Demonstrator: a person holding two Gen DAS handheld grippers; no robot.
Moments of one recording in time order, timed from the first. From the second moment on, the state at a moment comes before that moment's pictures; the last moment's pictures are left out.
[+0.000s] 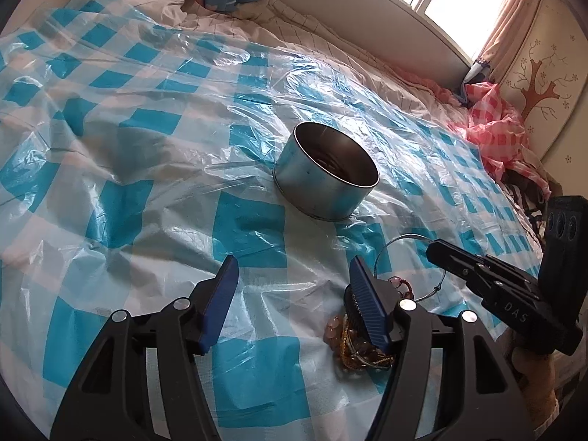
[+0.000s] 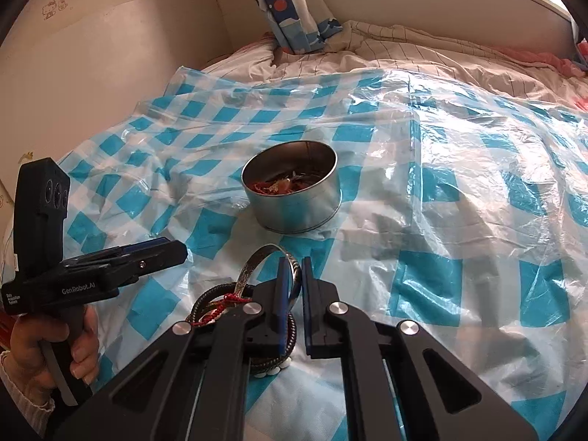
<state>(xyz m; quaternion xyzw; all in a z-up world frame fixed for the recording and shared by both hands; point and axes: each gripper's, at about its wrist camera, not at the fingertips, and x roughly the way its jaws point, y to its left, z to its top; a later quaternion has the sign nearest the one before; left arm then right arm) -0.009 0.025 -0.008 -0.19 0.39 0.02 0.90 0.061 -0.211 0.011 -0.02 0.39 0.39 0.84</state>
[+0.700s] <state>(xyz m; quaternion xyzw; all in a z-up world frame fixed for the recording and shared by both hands) 0.003 -0.041 -0.010 -0.05 0.41 -0.03 0.91 0.091 -0.248 -0.015 0.01 0.46 0.28 0.84</state>
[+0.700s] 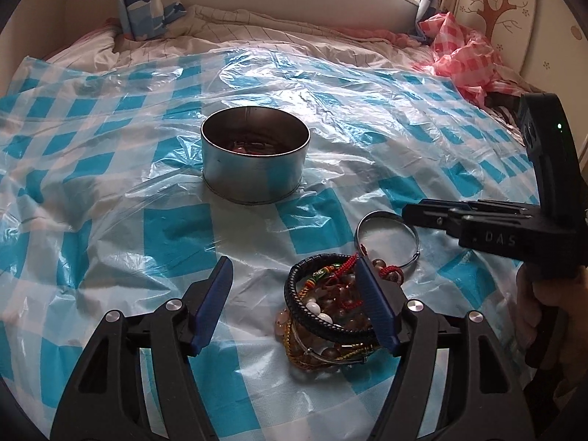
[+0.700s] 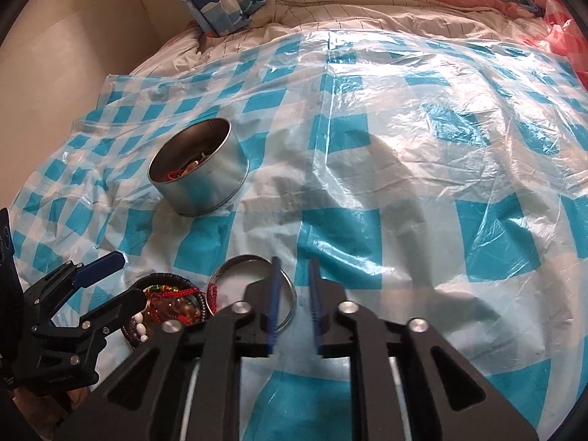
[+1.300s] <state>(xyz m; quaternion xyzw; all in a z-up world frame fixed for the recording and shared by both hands) -0.002 -0.088 -0.007 0.04 0.41 -0.10 0.91 0.091 -0.255 -0.025 -0.07 0.46 0.21 0.86</state>
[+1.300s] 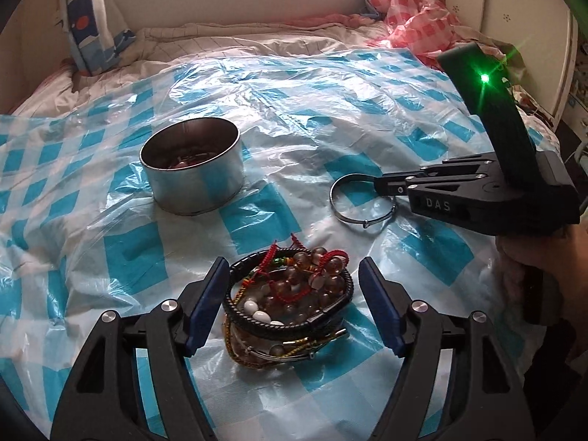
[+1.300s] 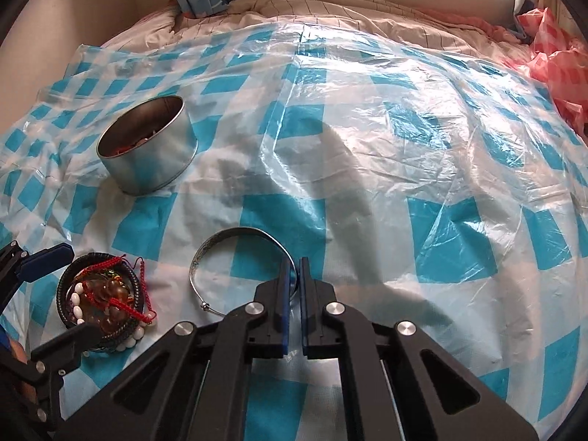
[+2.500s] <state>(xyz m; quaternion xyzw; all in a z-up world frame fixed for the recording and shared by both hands) 0.037 -0.049 -0.021 -0.09 0.45 -0.06 0.88 0.089 -0.241 -0.033 -0.09 0.46 0.23 0.85</state>
